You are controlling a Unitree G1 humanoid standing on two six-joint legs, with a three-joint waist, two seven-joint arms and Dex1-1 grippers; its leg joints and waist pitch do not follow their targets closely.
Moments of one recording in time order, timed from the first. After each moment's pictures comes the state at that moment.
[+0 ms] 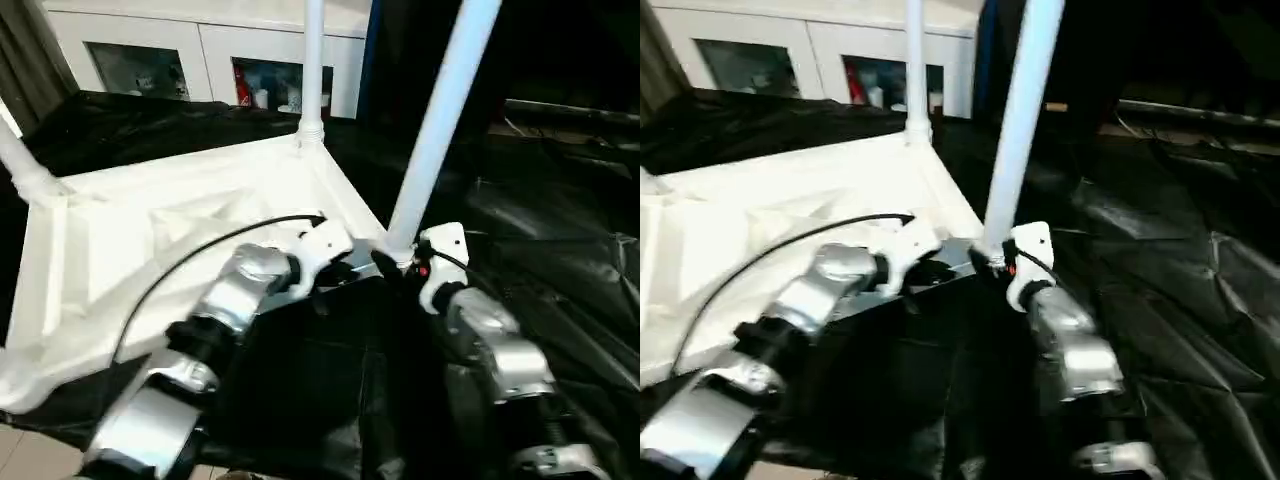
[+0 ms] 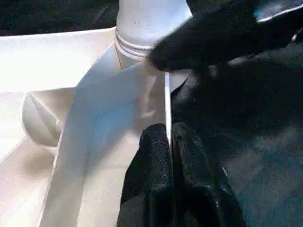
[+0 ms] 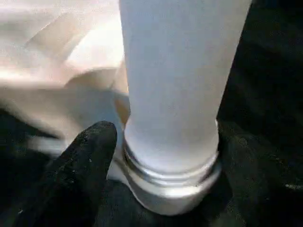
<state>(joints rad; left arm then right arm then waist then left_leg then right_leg) -0.68 0.18 -0.28 0.69 0.12 0.12 -0.93 -0.33 -0.22 0.06 0.36 0.12 0.20 0.52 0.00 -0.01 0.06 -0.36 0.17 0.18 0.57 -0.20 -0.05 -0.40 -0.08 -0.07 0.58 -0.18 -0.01</state>
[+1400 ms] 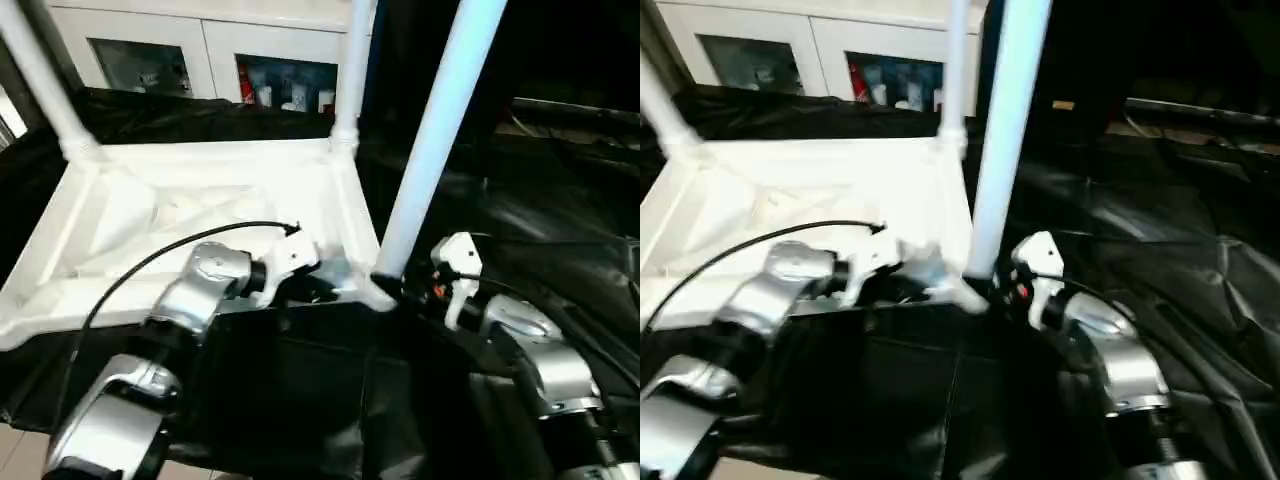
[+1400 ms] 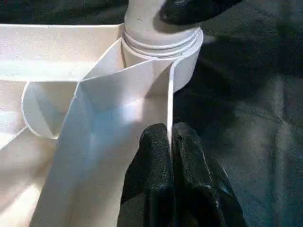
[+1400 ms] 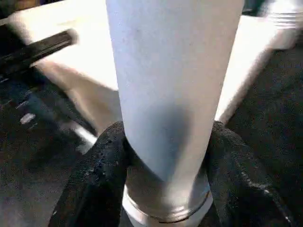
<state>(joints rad) -0.67 0.25 -0.27 0.69 0.08 0.06 -1.08 -0.27 -0.23 0.05 0.25 0.19 0.19 0.64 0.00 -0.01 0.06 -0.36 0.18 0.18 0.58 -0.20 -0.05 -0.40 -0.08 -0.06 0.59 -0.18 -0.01</state>
